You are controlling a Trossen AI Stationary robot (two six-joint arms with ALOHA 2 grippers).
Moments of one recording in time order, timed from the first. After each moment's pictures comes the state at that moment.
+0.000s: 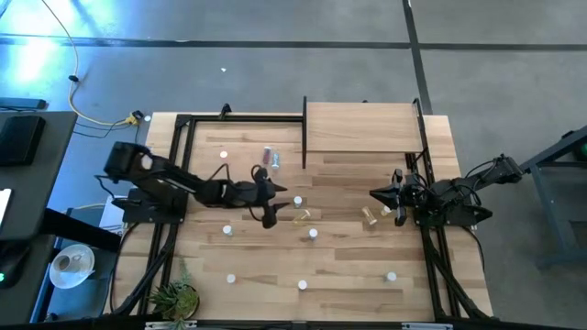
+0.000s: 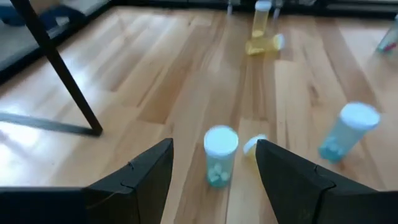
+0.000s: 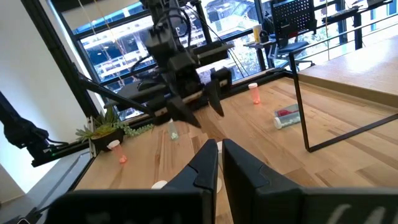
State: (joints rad) left arm 0.02 1.61 0.55 0.59 -0.30 -0.11; right arm 0.40 0.06 0.01 0.07 0.52 0.31
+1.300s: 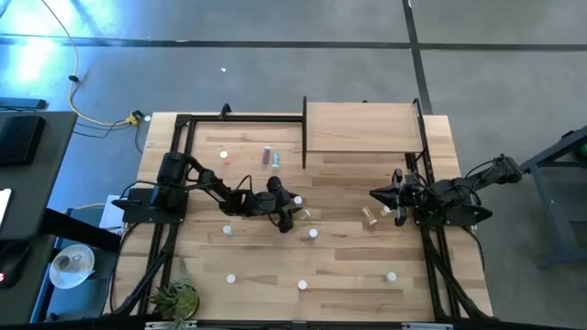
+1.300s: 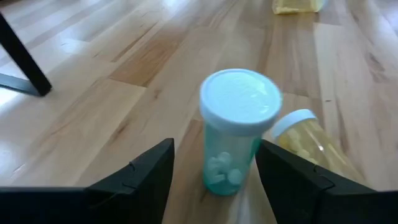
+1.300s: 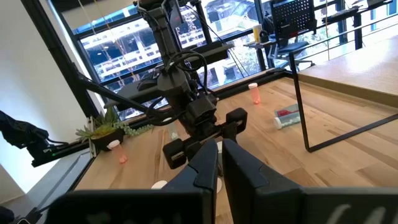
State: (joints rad) left arm 0.04 2.03 0.67 0.87 -0.35 -0.19; right arm 0.40 0.07 0.01 0.07 0.52 0.31
